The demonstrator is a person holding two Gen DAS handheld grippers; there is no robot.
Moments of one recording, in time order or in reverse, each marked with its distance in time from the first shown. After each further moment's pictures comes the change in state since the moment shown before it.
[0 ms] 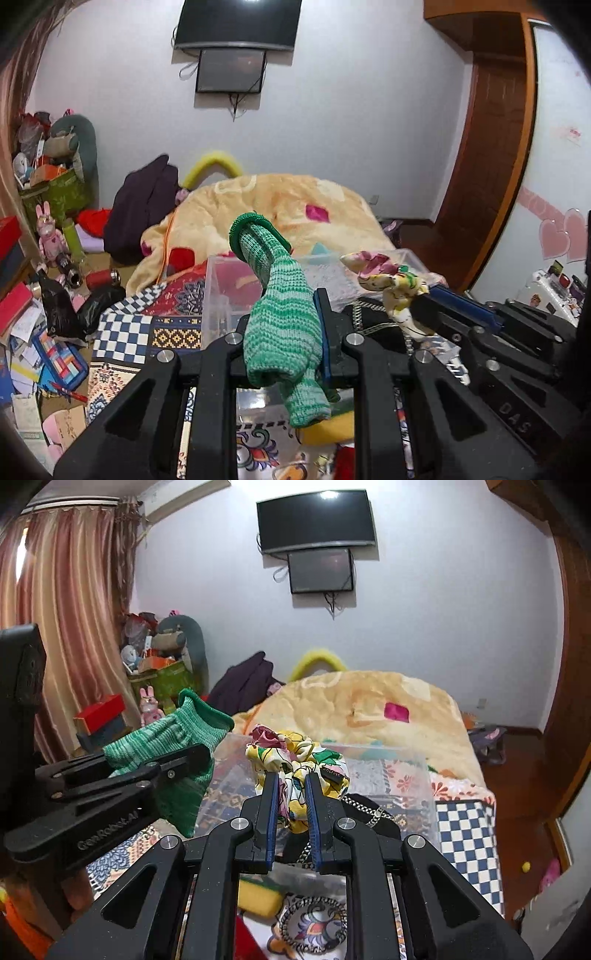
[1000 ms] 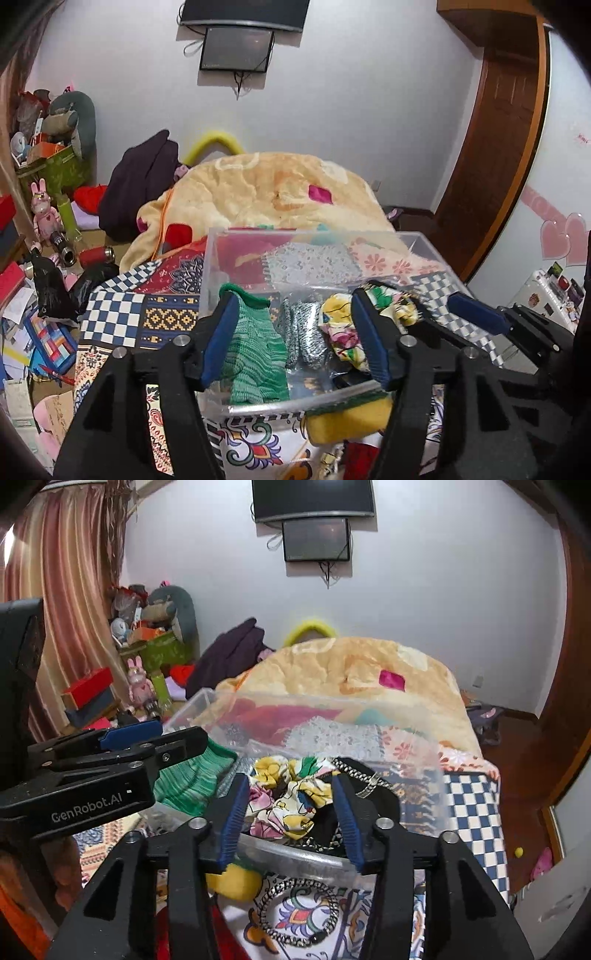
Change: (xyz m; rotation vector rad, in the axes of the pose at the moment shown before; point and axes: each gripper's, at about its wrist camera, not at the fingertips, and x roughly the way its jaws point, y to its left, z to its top) left arm 0.006 0.009 -0.007 -0.042 0.042 -0.016; right arm -0.005 -0.008 -0.008 -0.012 0.064 -0.032
